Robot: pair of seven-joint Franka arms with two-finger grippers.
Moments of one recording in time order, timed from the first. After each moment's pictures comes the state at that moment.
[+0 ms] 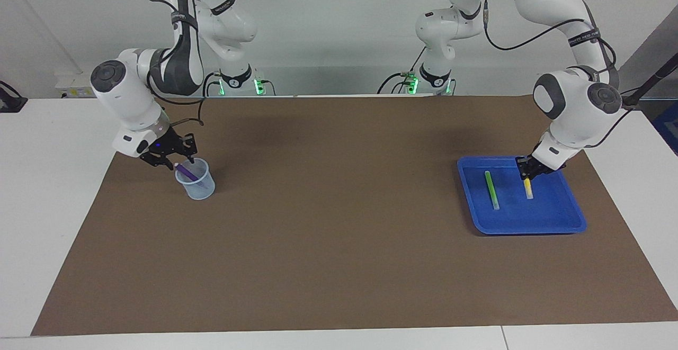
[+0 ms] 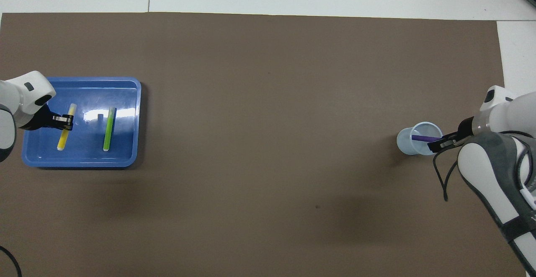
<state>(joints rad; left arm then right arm) 0.11 0.20 0.03 -1.99 0.05 2.15 0.24 -0.29 0.01 0.16 -2.16 0.02 2.10 -0.47</state>
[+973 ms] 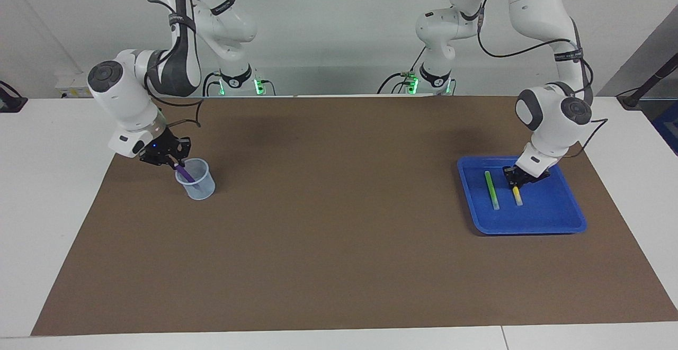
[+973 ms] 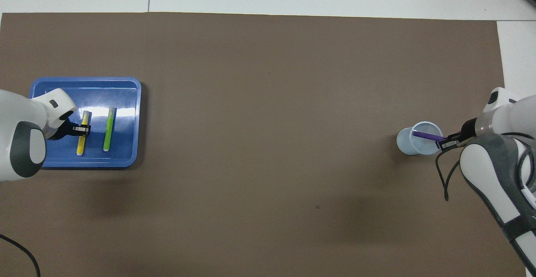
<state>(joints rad) 0.11 0.23 0.03 -2.13 0.06 2.37 0.24 -0.30 0.01 0.16 -2.16 0.01 2.11 -0.47</state>
